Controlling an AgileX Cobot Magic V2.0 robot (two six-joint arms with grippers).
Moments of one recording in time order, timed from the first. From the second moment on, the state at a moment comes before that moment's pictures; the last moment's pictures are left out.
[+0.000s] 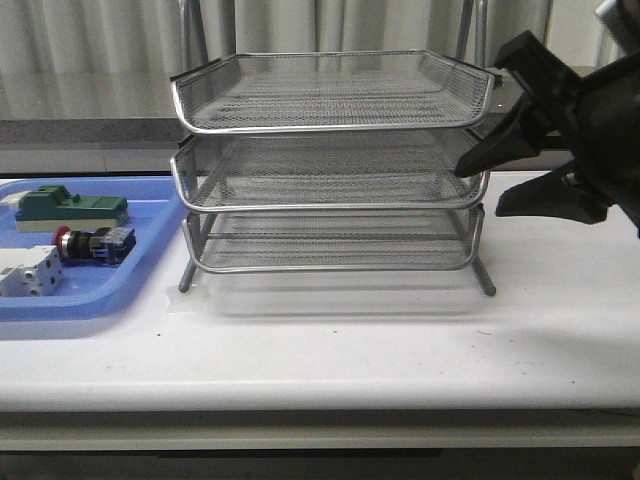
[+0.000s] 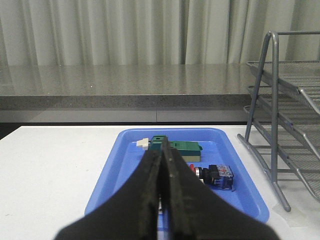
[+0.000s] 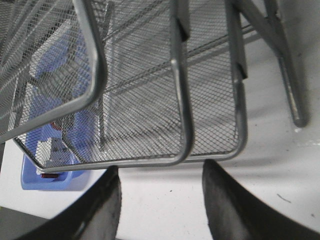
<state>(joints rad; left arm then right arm) 0.03 0.00 0.00 0.12 0.02 -0.13 0.10 1.53 -0.68 1.80 0.48 -1.17</state>
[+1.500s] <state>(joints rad) 0.03 0.00 0.00 0.12 0.02 -0.13 0.10 1.49 -0.46 1.84 0.58 -1.24</state>
